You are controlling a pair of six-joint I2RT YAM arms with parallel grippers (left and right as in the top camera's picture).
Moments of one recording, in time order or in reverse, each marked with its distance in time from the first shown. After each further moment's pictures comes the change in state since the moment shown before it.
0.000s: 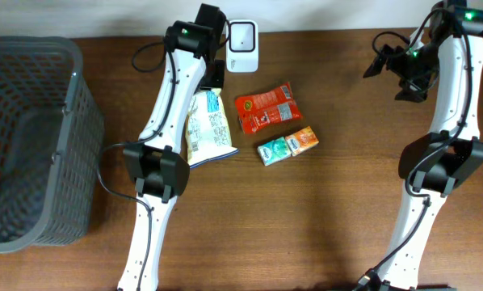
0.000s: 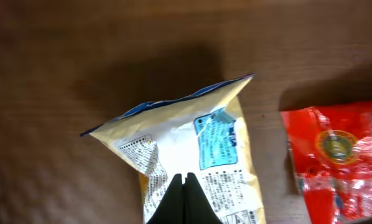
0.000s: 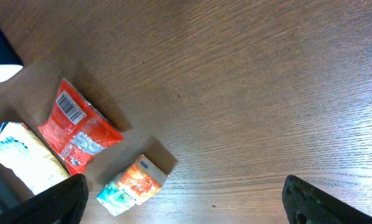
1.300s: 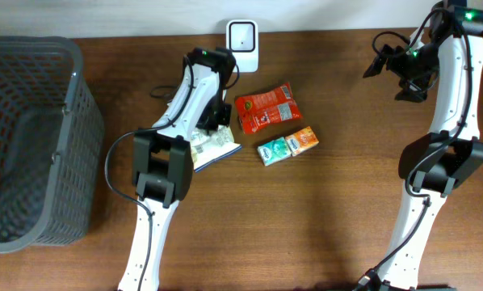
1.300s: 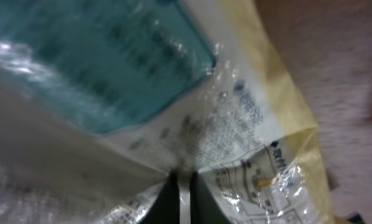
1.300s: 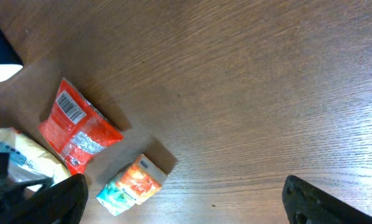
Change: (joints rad) left arm -0.043 -0.071 -0.486 0.025 0.082 0.026; right arm 0.000 0.000 0.000 0.000 0.000 0.000
